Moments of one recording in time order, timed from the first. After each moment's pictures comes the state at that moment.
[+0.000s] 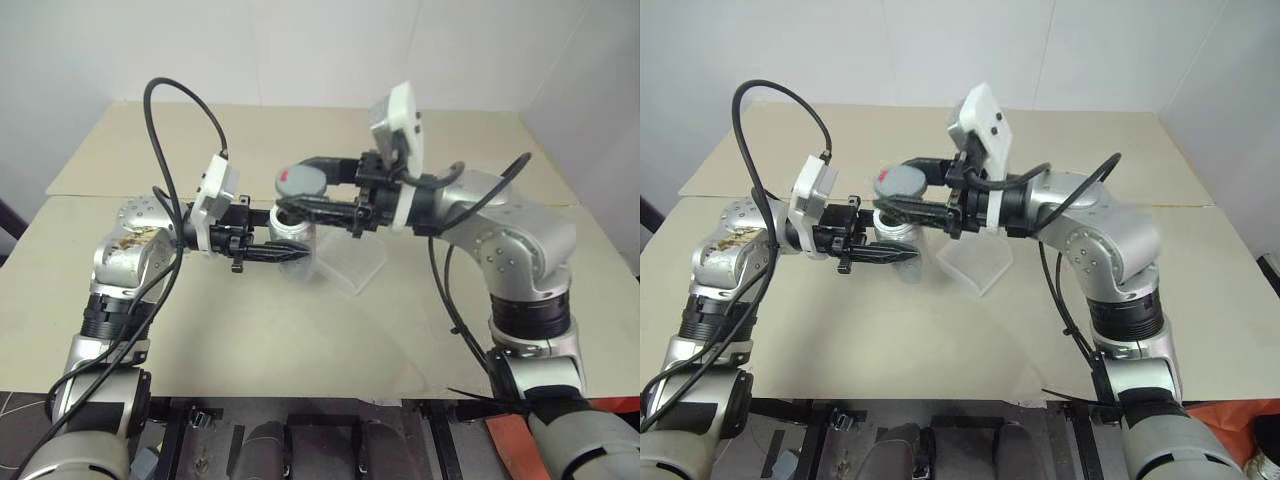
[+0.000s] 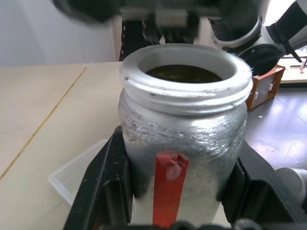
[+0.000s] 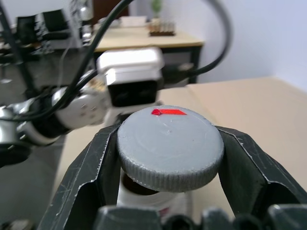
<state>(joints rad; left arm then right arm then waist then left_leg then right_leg) -0.75 0.60 -0.02 0.14 -0.51 0.37 -1.46 -0.93 -0.41 0.06 -0.26 0.66 0.86 0.72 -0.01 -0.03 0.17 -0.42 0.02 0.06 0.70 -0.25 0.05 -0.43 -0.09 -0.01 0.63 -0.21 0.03</state>
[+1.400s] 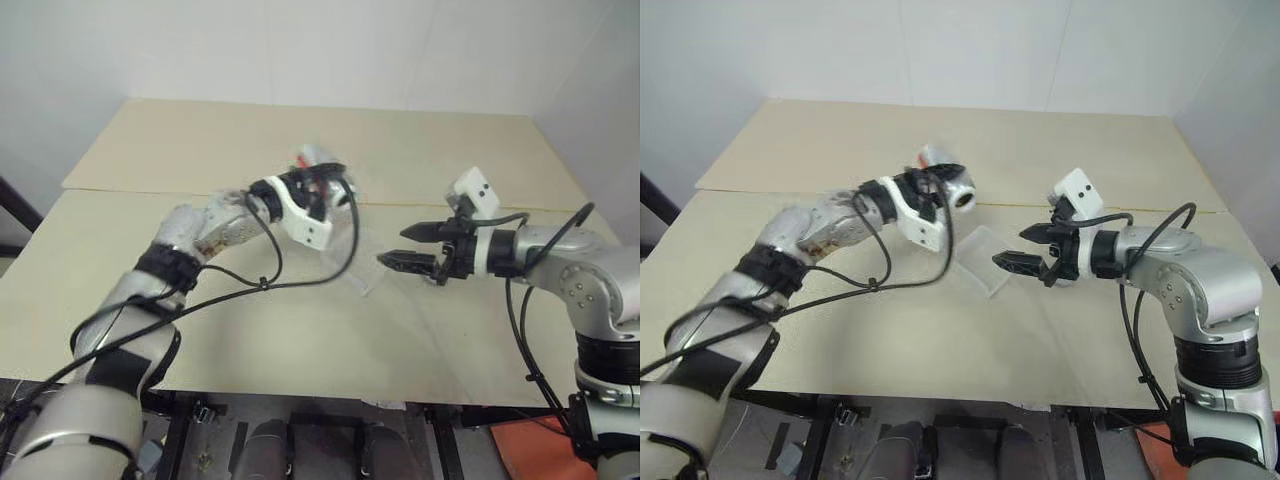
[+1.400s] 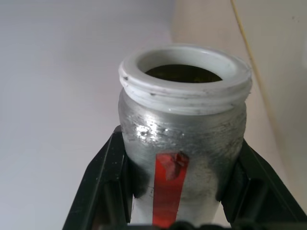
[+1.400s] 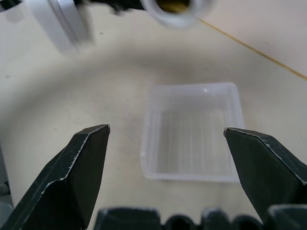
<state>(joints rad) -1.17 0.54 -0.63 0.74 0.99 -0.69 0.11 -0.65 -0.73 -0.06 -0.34 0.64 1.16 0.78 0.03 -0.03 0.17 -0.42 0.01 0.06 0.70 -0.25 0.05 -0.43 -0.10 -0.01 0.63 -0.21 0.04</state>
